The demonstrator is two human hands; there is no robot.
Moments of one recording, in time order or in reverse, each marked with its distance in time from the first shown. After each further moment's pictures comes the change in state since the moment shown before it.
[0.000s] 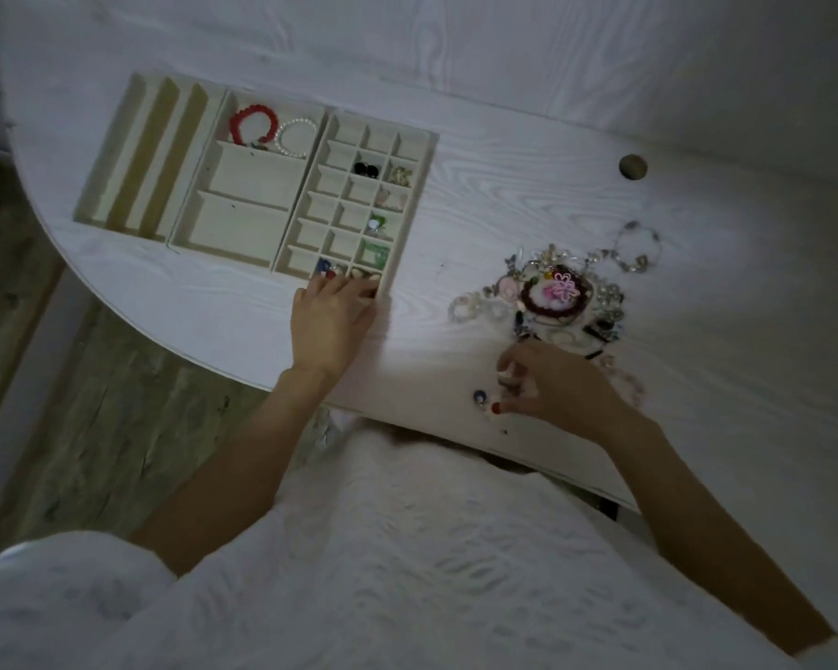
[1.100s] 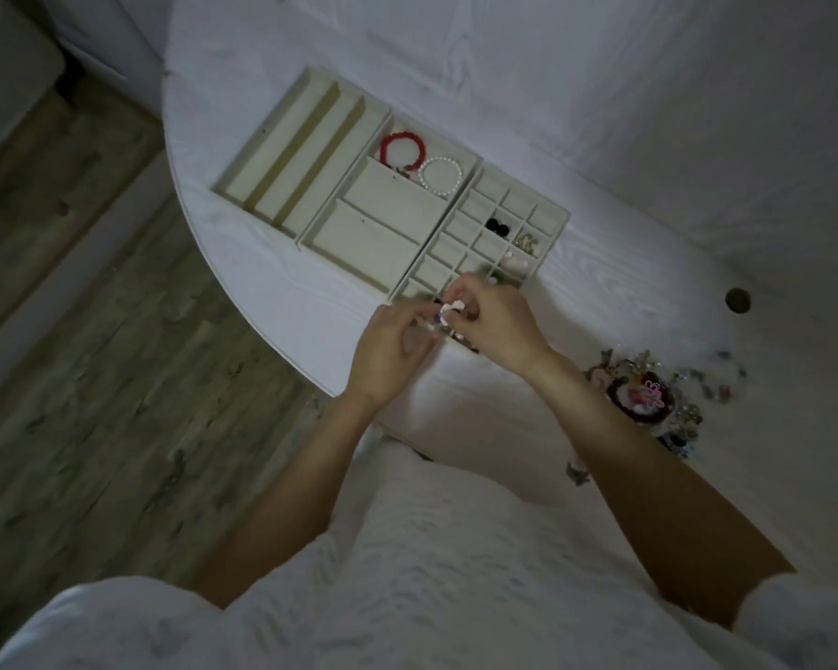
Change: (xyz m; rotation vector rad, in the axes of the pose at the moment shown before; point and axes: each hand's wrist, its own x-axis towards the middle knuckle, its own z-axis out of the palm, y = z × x) left_hand -0.001 -0.049 -0.006 -0.642 0.026 -0.186; right_hand 0.174 -0.146 -0.014 0.122 0.119 -0.166
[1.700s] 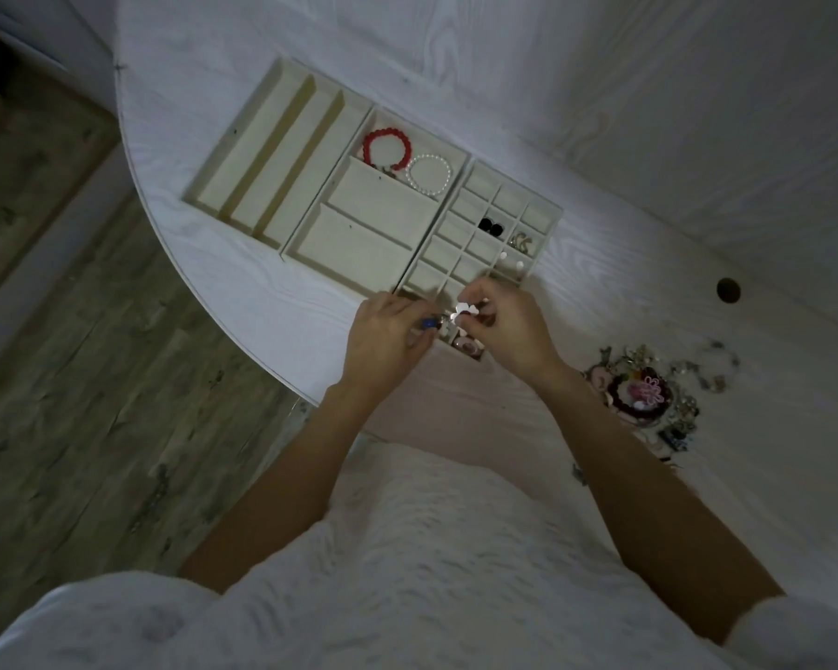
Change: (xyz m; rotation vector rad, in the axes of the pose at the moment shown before) left_hand 0.030 -0.018 0.001 0.283 0.027 0.219; right_hand 0.006 0.018 0.008 0.121 0.121 0.141
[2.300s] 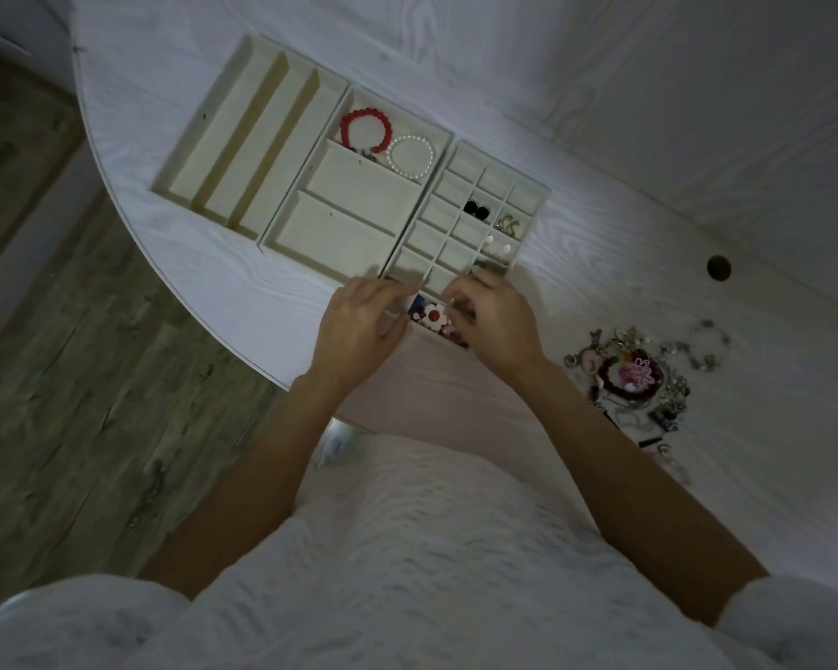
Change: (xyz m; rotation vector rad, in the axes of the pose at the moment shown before) left_hand 0.000 -0.016 -0.007 0.003 -0.012 0.066; right_hand -0.004 0.009 0.013 -0.319 0.105 -0.173
